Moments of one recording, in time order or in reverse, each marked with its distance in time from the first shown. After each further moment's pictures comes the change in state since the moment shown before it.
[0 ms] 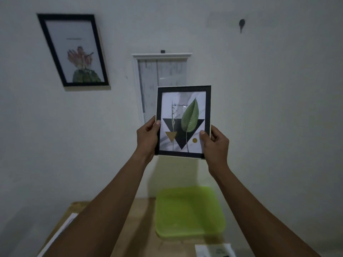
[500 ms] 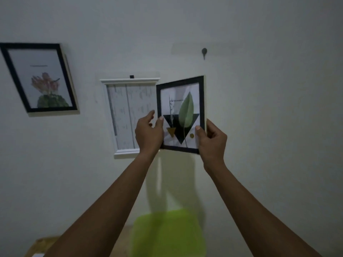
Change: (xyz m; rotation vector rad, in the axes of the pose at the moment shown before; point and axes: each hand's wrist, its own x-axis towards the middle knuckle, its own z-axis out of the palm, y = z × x) left_hand 0.014 0.051 0.122 0.324 0.136 0.303; right_hand 0.075 -0.046 -0.055 0.044 0.075 -0.219
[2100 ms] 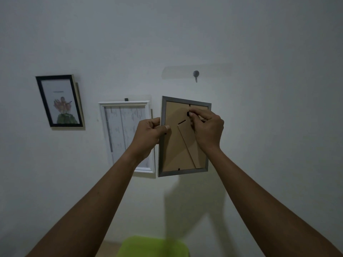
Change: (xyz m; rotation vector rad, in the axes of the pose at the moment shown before) left_hand 0.013 0.080 0.080 -0.072 -0.247 0.069; right_hand 0.181 0.018 -0.030 -0.056 -0.166 -0.293
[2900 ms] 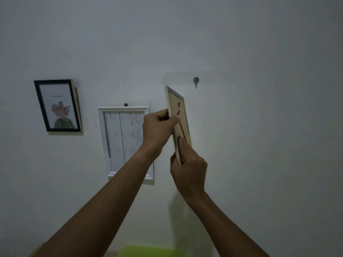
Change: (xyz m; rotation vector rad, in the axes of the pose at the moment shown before) left_hand 0.017 0.030 0.032 -0.077 0.241 0.039; right_hand -0.101 -0.022 0.014 -0.332 -0.062 -0.231
